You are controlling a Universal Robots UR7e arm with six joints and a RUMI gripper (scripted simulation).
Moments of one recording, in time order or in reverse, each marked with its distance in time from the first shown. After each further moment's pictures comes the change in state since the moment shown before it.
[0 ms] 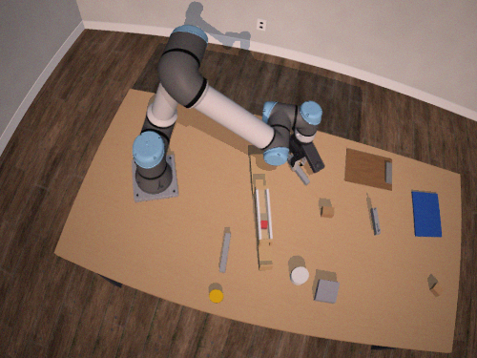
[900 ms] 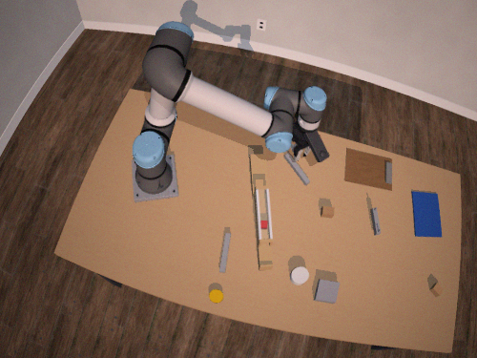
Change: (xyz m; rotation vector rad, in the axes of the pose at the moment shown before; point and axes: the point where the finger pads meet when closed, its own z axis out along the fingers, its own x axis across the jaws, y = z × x) arm 0.000 0.000 -0.076 0.000 0.000 0.000
